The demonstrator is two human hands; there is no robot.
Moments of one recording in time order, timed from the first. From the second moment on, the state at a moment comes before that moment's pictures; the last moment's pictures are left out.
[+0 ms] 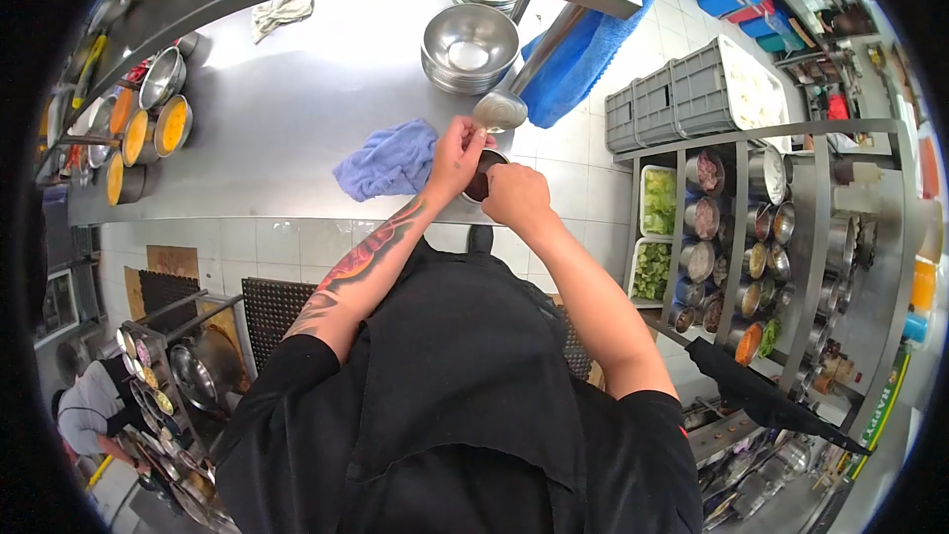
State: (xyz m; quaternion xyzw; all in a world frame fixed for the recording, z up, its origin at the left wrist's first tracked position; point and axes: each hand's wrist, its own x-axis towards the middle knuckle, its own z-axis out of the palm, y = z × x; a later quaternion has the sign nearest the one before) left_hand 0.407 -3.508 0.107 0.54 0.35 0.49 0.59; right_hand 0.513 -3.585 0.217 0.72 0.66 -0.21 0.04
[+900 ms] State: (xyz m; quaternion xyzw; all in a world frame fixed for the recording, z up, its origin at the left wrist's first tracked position) left_hand 0.405 -3.507 0.105 0.56 0.36 0.46 0.59; right_hand 0.563 -3.568 0.242 0.63 0.76 -0.15 0.03
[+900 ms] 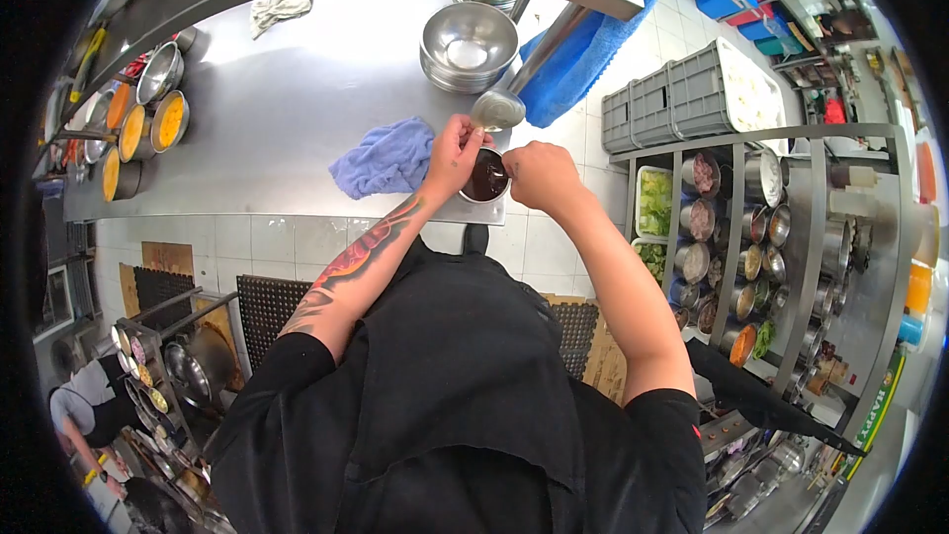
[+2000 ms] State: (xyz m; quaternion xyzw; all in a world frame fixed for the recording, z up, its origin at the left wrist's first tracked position) left_hand 0.404 -3.508 0.110 0.55 0.36 0.47 0.59; right_hand 0.554 -3.560 0.237 0.61 0.76 -0.21 0.04
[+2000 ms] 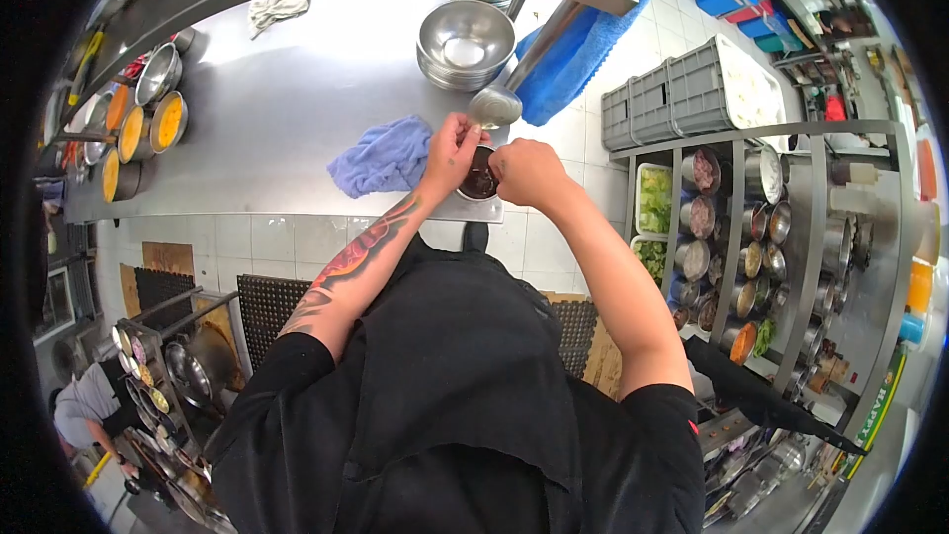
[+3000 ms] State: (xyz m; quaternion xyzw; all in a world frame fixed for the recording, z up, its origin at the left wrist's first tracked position) left_hand 0.406 -3.508 0.110 0.55 0.37 0.47 0.58; right_hand 0.561 -3.566 0.229 0.61 0.76 -0.24 -0.02
